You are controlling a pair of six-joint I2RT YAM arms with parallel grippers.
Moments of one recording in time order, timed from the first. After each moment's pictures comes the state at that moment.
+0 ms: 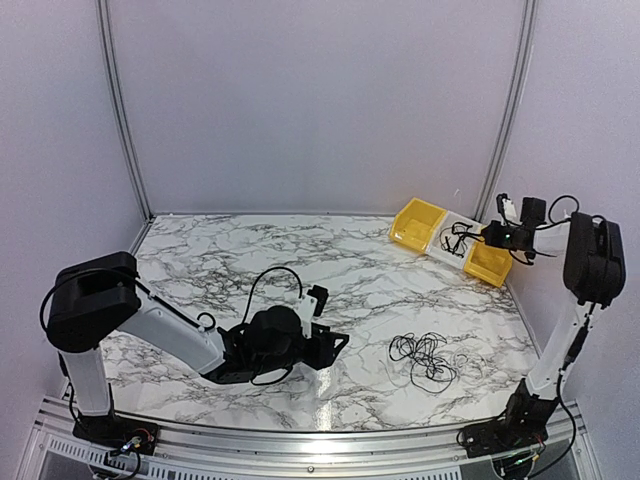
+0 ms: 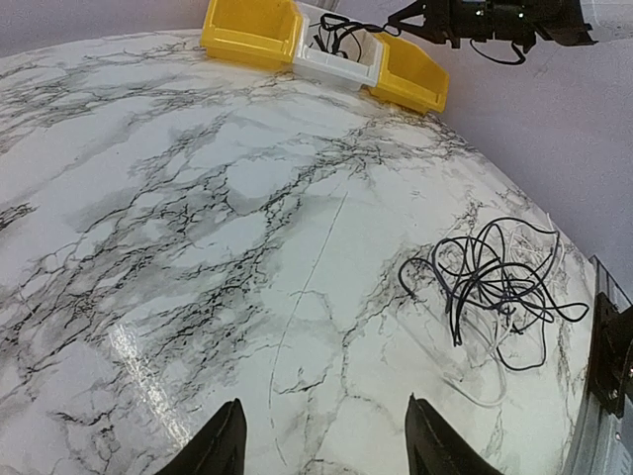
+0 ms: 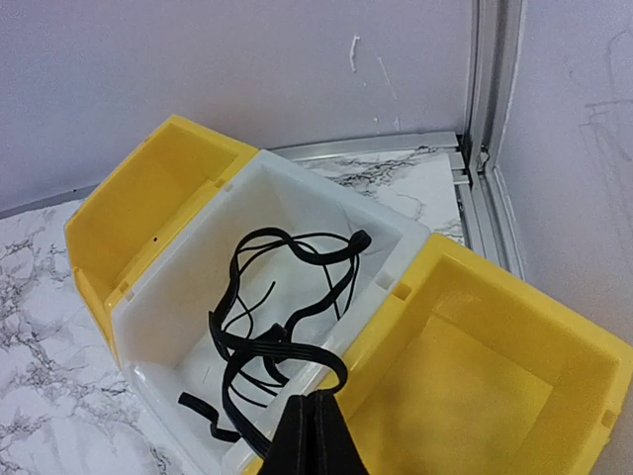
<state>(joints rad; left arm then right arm) -1.18 1.92 0.84 0.68 -0.23 -0.49 -0.29 1.89 1.23 0.09 -0.45 0.02</state>
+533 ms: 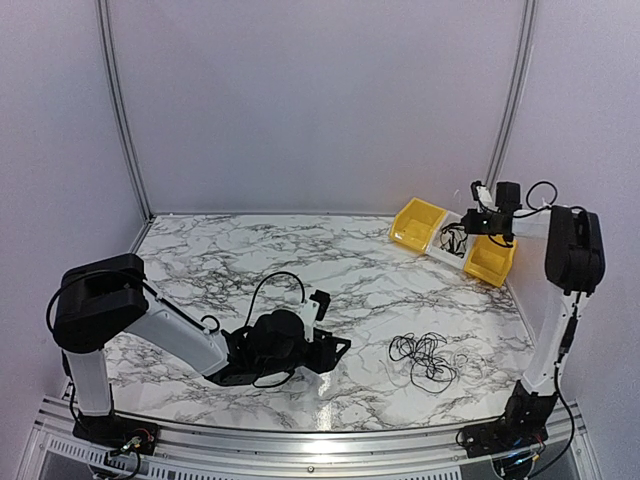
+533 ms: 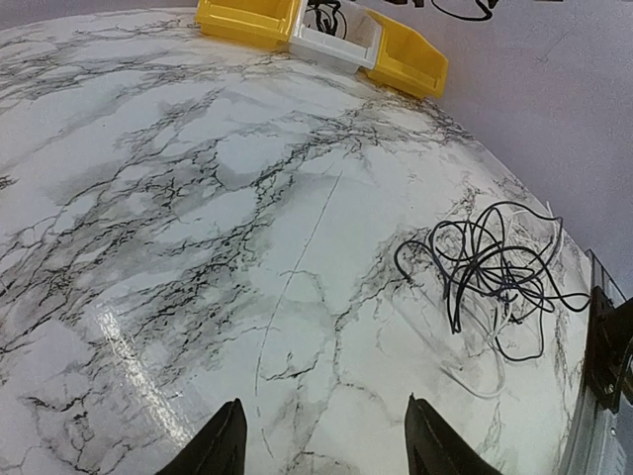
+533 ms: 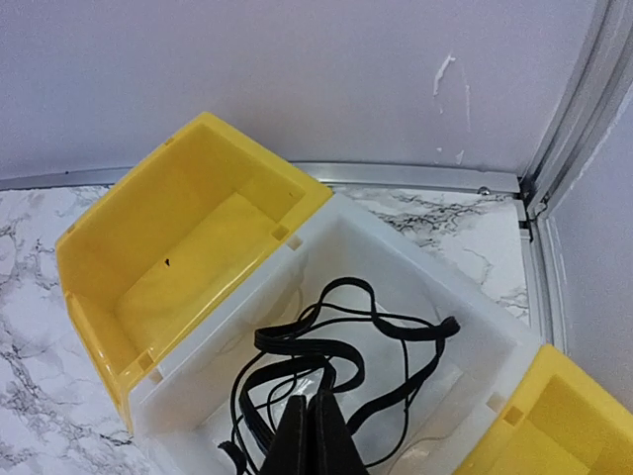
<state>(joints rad) -1.18 1.95 0.85 0.69 -0.20 -0.53 -0.16 2.05 1.48 -0.02 -0.36 -0.05</state>
